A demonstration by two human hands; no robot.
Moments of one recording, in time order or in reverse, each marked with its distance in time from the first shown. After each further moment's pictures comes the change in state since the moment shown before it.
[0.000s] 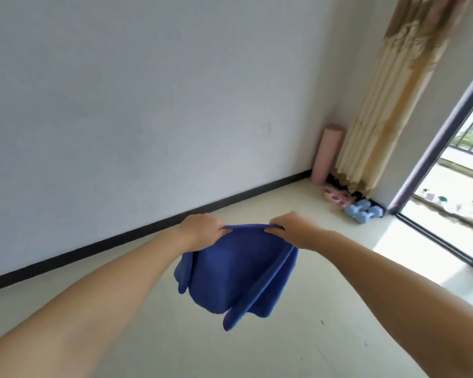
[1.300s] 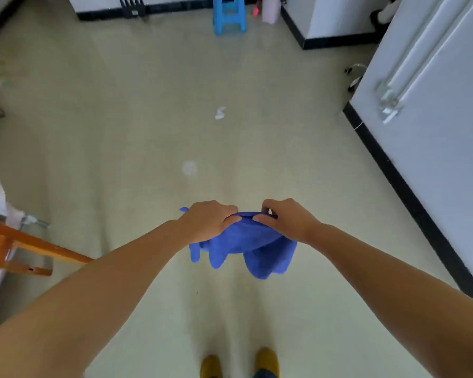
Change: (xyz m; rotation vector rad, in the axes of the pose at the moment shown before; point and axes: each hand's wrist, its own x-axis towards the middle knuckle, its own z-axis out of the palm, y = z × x) left_hand -0.685 -0.332 0.193 -0.552 0.322 -1.785; right_hand 0.027 -0.858 0.386 -0.179 -0.878 -1.622
